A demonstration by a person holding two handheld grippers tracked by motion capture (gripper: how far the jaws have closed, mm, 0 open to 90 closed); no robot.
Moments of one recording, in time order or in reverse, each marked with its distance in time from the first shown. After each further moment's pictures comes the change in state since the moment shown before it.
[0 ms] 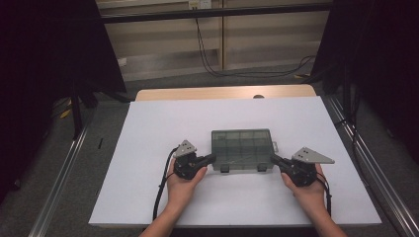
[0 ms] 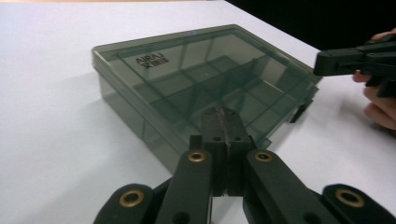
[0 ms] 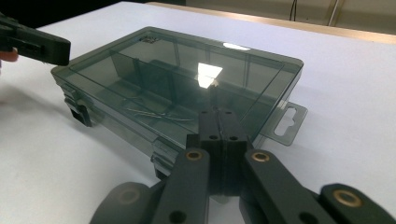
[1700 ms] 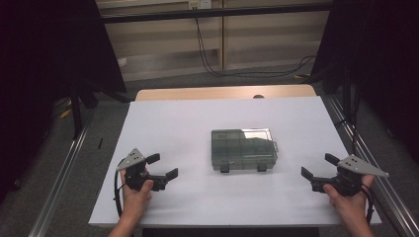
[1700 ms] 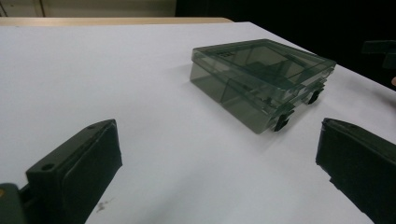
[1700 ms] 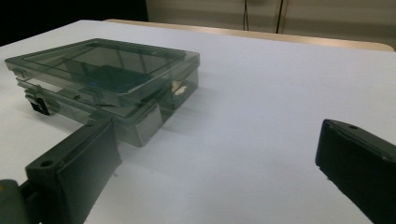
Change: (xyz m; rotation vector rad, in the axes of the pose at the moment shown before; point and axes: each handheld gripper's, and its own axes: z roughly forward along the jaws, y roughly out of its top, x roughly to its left) left arm 0.048 -0.025 -0.120 -0.092 0.100 -0.013; right arm -0.050 -0.016 -0.082 -0.045 -0.141 0.058
